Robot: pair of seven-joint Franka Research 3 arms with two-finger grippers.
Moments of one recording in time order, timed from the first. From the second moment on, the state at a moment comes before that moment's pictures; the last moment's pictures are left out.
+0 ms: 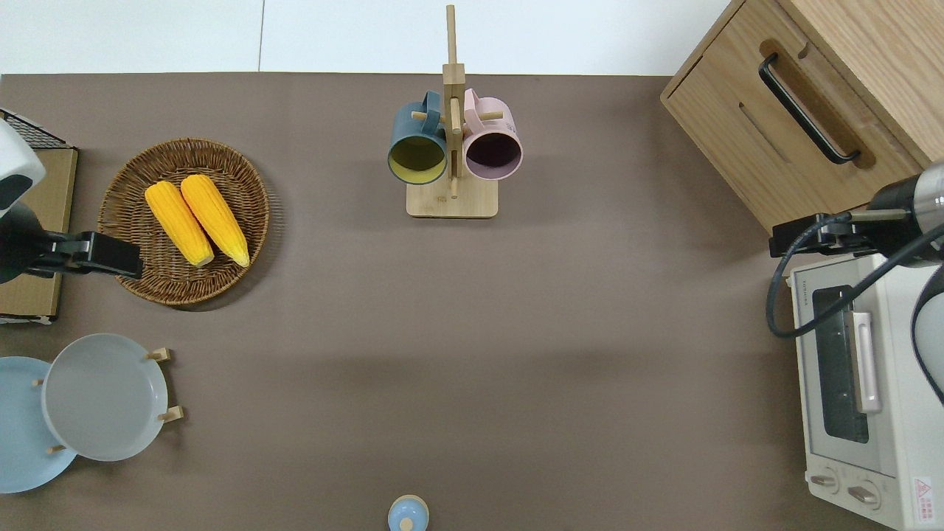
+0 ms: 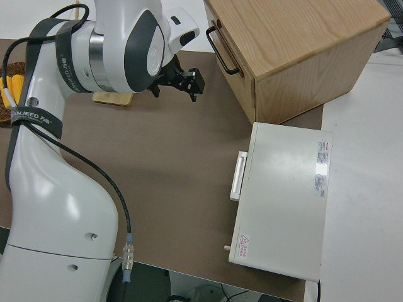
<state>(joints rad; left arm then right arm) 0.04 0.06 -0.07 -1.50 0.00 1.52 0.04 0.03 0.04 -0.01 -1.53 0.01 1.60 0.06</state>
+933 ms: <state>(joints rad) 0.04 0.06 -0.07 -1.50 0.00 1.52 0.04 0.04 0.04 0.00 -1.52 -0.01 1.59 0.06</state>
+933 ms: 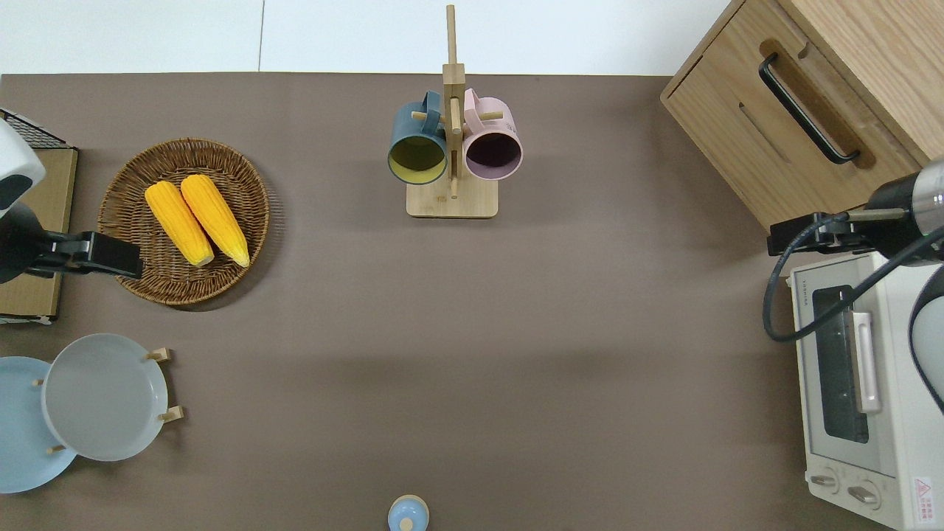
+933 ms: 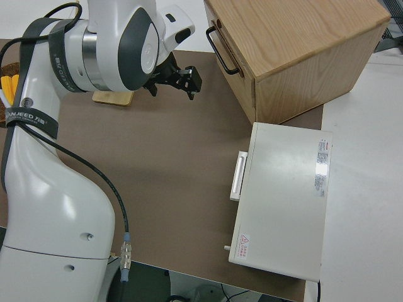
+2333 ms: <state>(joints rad) 0.04 0.06 -0.07 -1.50 0.00 1.52 0.04 0.19 0.13 0.14 -1.54 -0.73 1.53 0.15</state>
